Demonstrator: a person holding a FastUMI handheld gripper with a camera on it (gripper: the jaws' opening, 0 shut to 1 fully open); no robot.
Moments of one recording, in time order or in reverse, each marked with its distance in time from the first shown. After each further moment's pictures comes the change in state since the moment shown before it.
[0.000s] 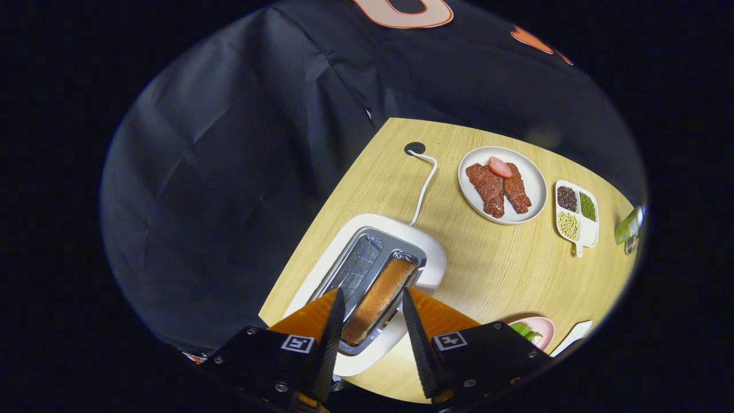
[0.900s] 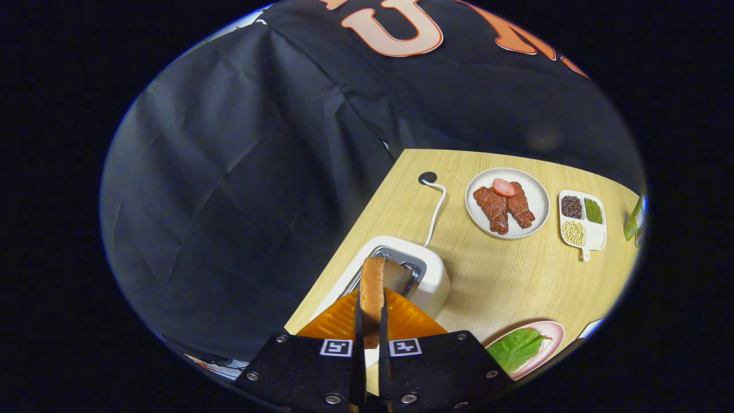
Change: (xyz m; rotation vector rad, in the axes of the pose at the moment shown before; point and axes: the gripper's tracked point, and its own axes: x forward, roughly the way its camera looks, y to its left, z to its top) arm -0.054 0.007 0.014 0.021 -0.195 0.166
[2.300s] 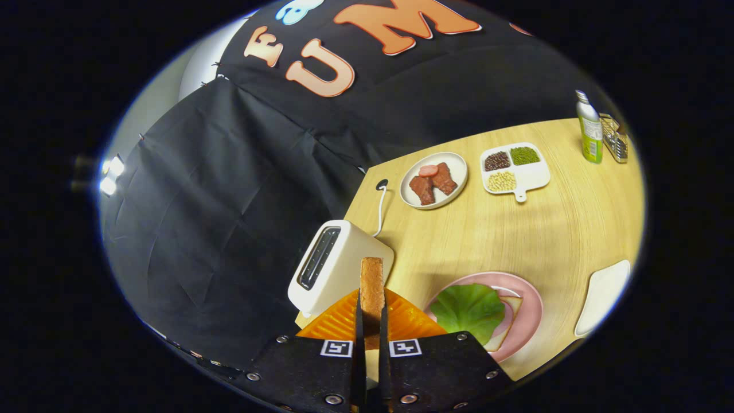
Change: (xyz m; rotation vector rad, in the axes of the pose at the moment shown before) arm -0.119 -0.139 -0.094 0.268 -0.138 0.083
